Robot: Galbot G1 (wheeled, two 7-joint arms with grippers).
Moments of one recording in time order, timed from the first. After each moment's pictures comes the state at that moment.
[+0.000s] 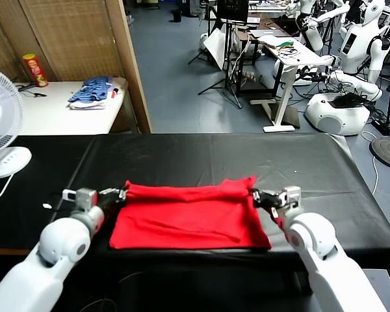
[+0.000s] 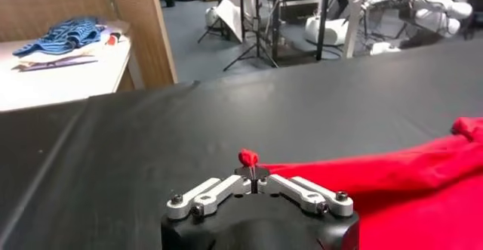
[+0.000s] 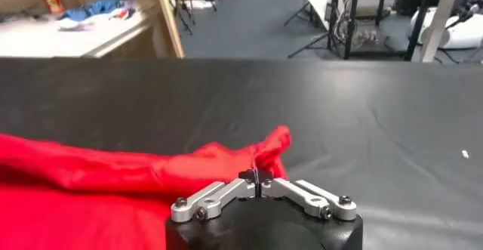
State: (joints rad) left arm 1.20 -0.86 -0.39 -2.03 -0.70 0.64 -0.20; right arm -1.13 1.07 0.36 1.99 0.61 -0.74 0.13
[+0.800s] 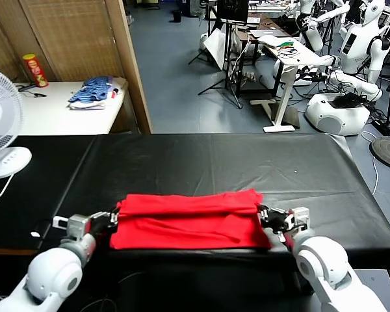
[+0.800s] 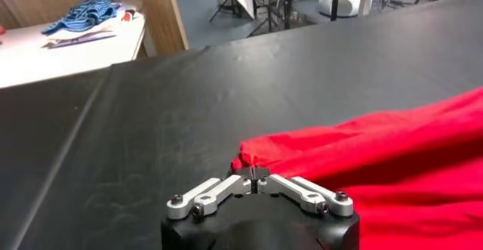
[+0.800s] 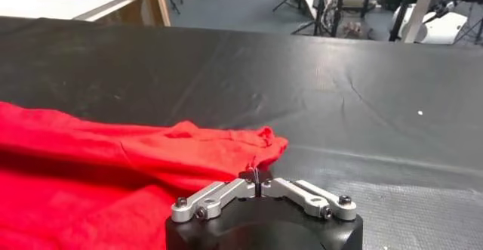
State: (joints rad) left arm 1.41 -0.86 -0.49 -2.14 -0.64 0.65 -0.24; right arm -1.24 1.04 0.40 2.05 0.59 -0.74 0.14
